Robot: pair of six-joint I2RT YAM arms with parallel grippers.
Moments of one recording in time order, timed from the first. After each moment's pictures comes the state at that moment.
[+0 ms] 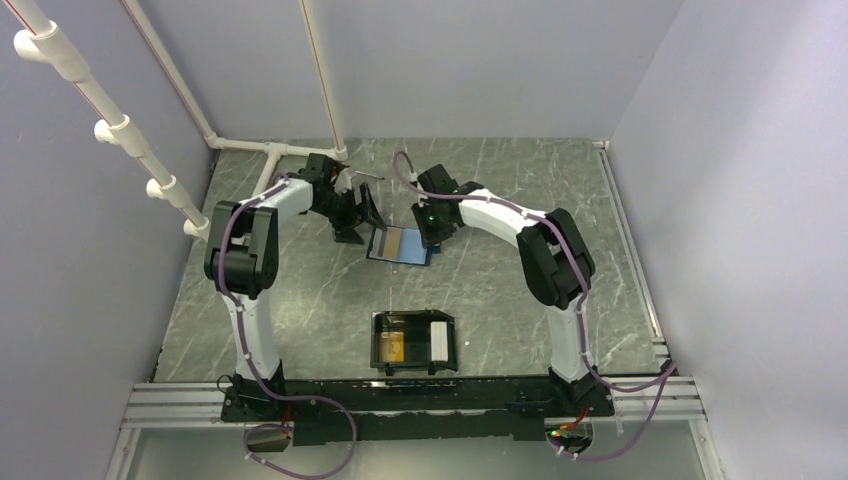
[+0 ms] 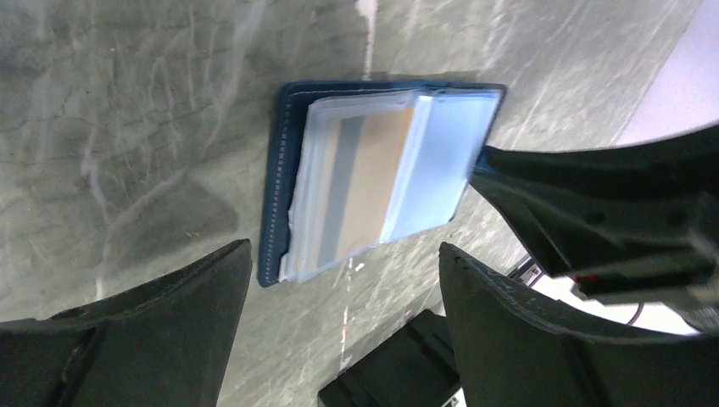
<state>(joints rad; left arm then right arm) -0.19 2.03 1.45 -0.55 0.62 -0.47 0.59 2.08 1.55 -0.54 -0.12 0.21</state>
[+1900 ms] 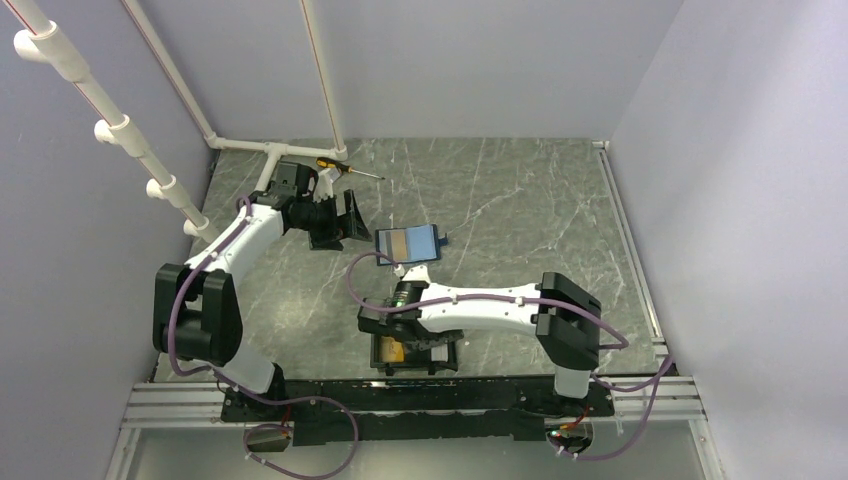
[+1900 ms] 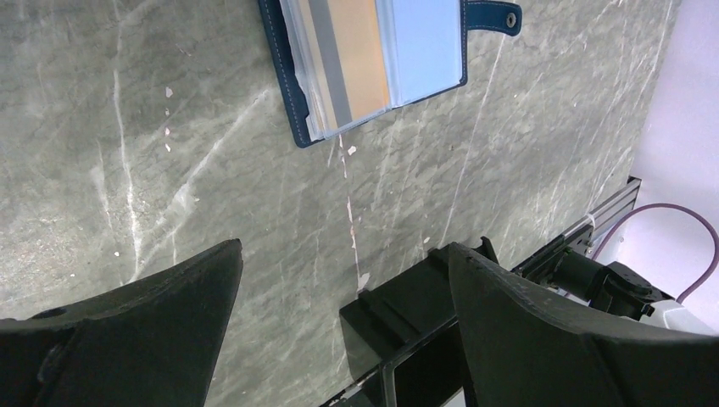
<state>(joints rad) -0.18 1.55 1.14 -0.59 0.52 -0.36 1.32 1.81 1.37 -1.22 0.47 1.12</state>
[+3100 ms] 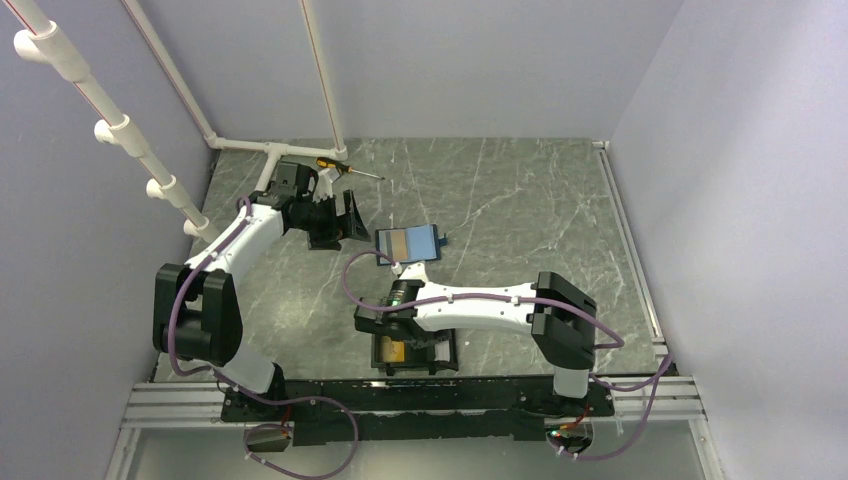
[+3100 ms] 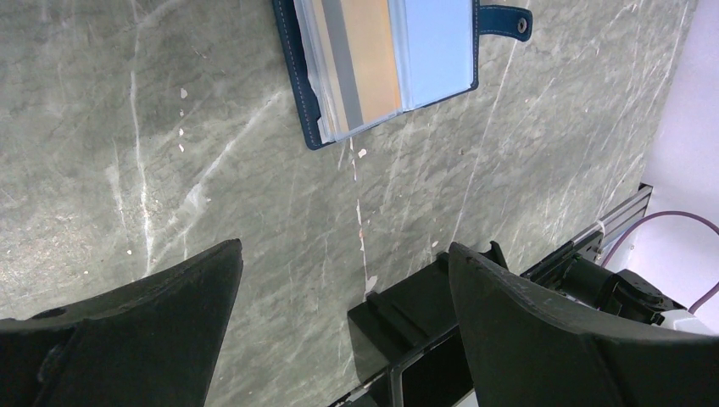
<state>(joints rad) -0.18 1.55 1.14 -0.59 0.50 -0.35 1.31 1.85 1.41 -1.26 0.50 1.13</state>
